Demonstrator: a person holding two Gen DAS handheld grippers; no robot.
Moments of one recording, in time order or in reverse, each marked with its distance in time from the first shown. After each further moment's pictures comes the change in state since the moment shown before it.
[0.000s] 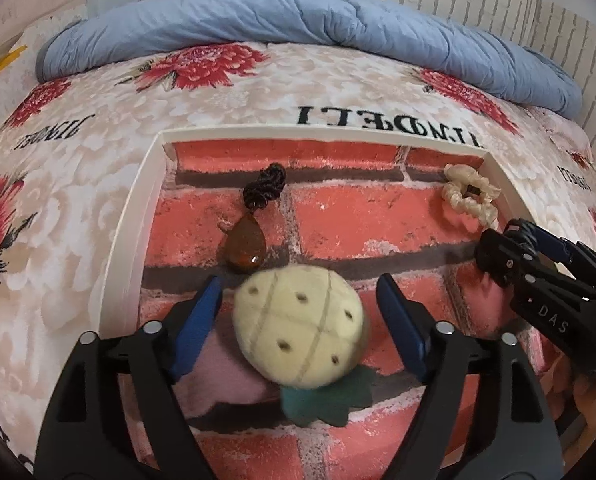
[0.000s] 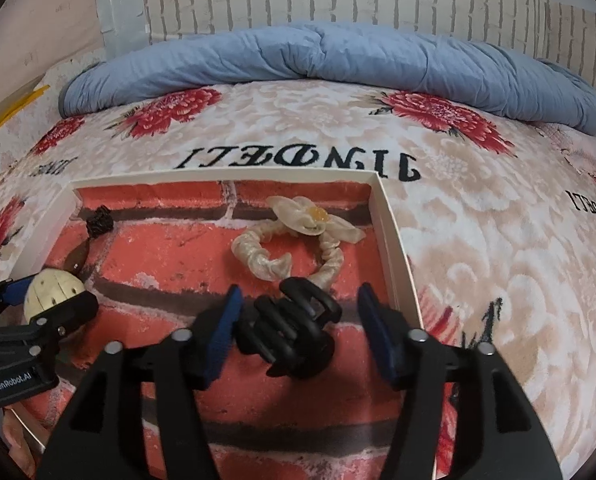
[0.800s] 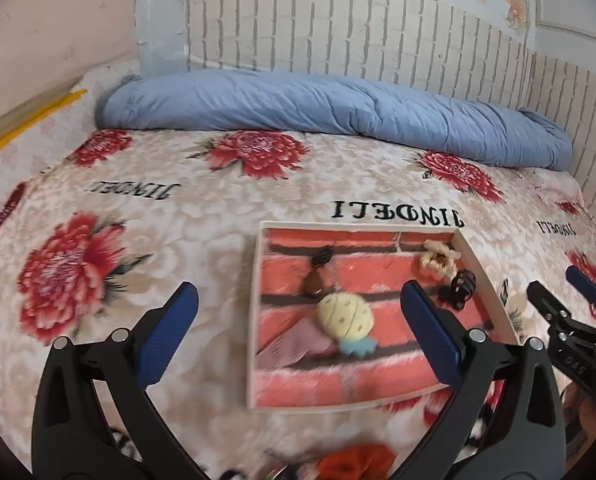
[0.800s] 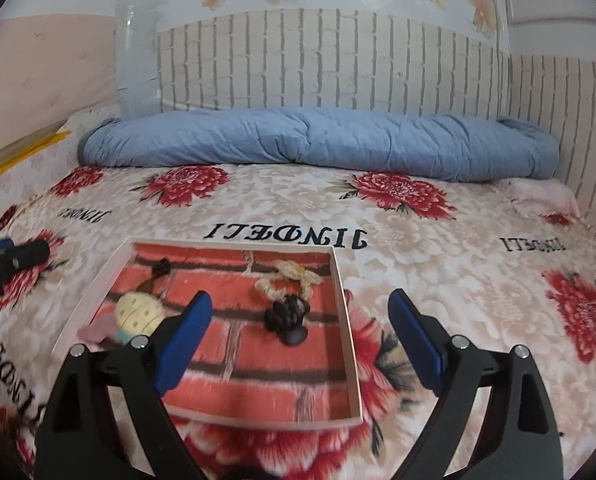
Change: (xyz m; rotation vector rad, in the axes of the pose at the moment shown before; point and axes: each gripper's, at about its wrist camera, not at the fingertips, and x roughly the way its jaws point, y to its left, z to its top) left arm -0.169 0.036 -0.011 -0.026 -0.231 0.081; right arm -0.164 0.008 -0.021 -0.026 -0.245 -0.058
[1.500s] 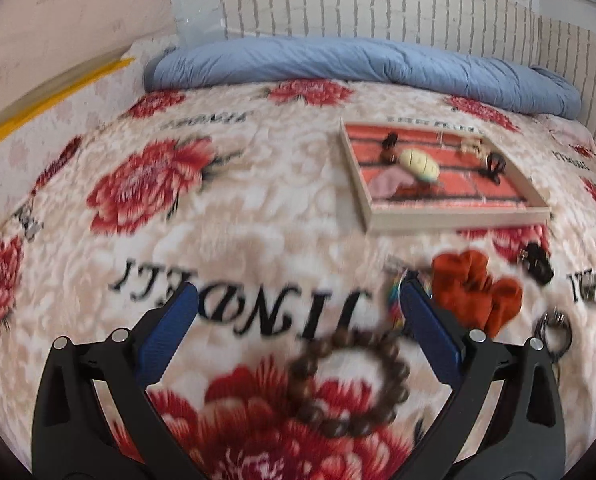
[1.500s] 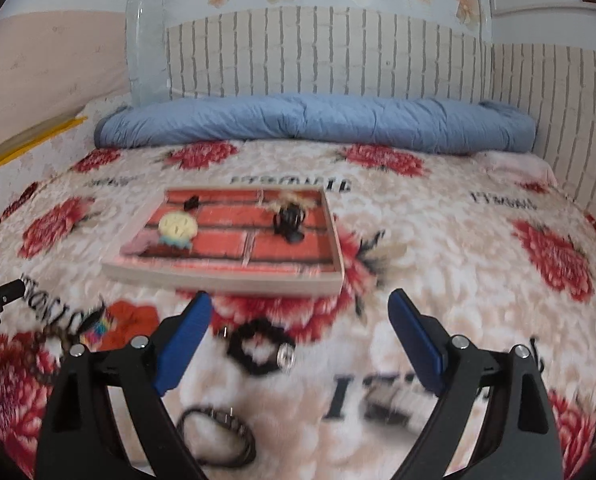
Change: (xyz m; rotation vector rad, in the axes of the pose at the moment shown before) left arm -0.080 0.085 -0.143 0.029 0.102 0.100; right arm -0.102 -0.006 -0.095 0.022 0.061 0.000
